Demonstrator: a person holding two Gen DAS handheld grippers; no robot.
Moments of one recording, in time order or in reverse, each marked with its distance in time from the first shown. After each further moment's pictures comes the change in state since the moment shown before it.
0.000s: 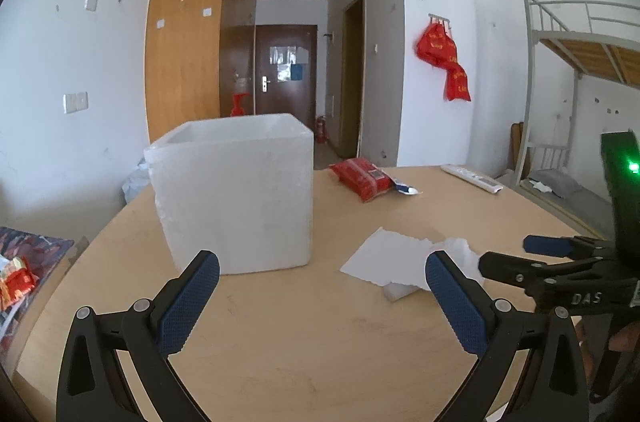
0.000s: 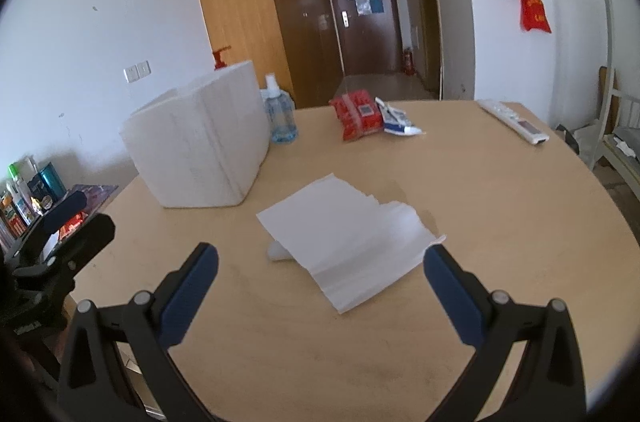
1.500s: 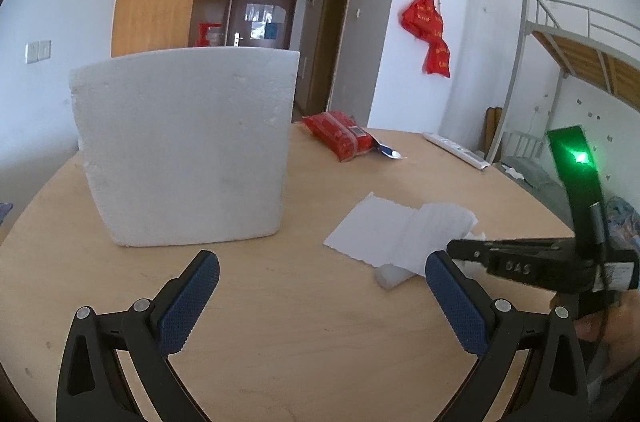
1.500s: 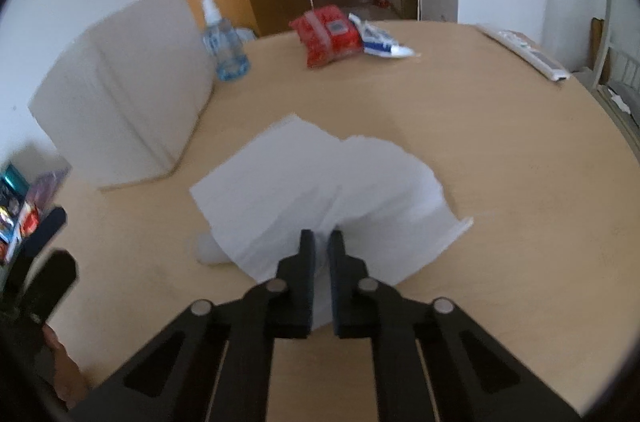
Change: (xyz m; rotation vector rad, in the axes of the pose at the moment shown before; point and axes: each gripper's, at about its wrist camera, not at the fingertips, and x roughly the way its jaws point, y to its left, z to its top) left arm 0.070 0.010 -0.016 -0.065 0.142 -0.153; right arm 0.082 -0.018 0.005 0.081 0.241 -0.088
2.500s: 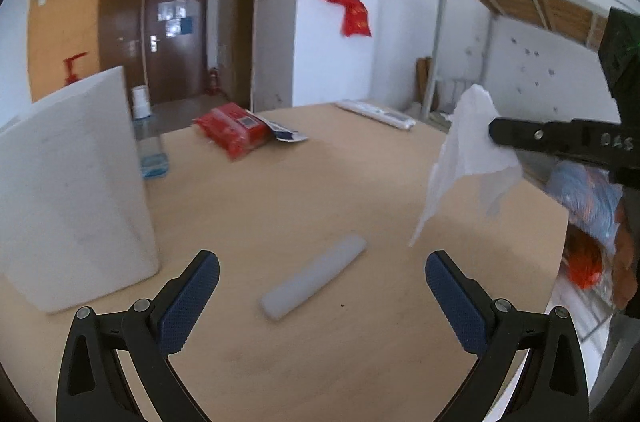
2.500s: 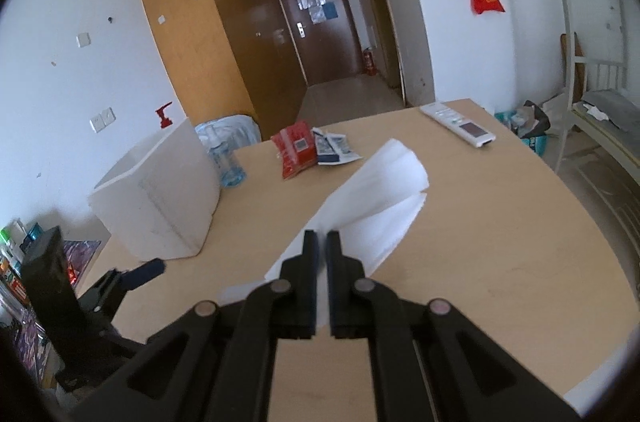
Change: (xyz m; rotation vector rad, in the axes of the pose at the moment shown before) left arm 0.042 -0.080 0.020 0.233 0.110 -0.212; right arm -0.118 -0.053 0.013 0.094 -0.281 0.032
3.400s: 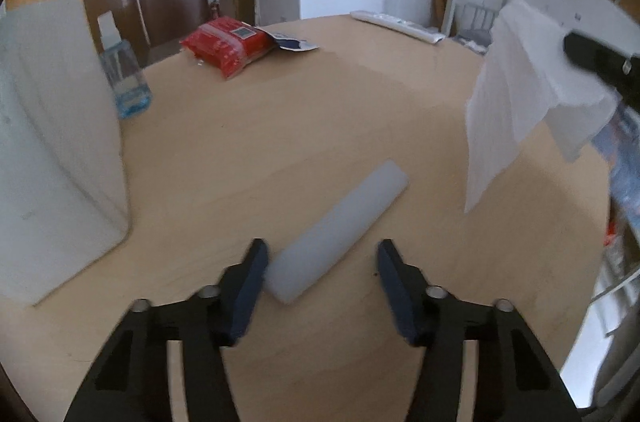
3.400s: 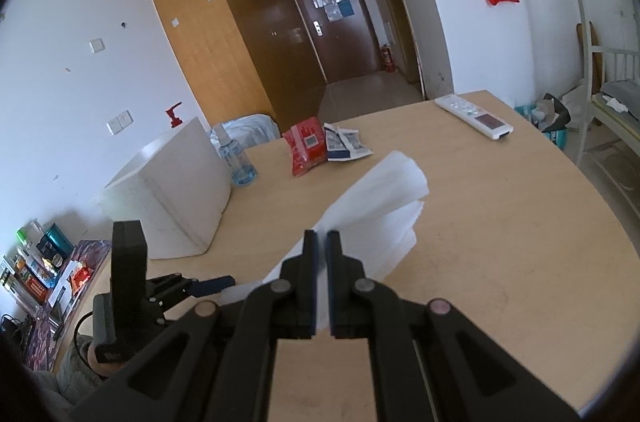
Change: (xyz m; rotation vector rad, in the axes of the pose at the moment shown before) left arm 0.068 0.004 -0.013 0.022 0.295 0.075; right arm 0.012 -0.018 -0.004 0.010 0.004 0.095
